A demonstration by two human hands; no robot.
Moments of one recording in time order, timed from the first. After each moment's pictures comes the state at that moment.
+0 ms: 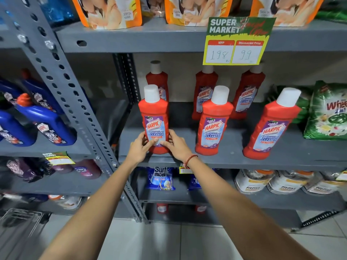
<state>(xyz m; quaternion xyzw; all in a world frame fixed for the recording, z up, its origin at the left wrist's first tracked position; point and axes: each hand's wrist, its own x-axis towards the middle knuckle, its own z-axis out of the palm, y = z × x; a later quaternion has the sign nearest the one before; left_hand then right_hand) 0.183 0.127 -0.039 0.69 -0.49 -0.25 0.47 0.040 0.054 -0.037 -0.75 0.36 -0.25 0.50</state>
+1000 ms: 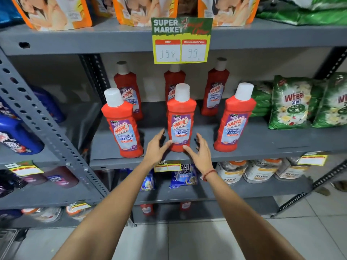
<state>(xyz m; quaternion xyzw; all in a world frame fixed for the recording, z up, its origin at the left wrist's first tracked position) 0.056 0.082 -0.041 0.65 -0.57 -0.29 0.41 -0.116 0.048 -0.069 -0.64 0.49 -0.41 0.43</state>
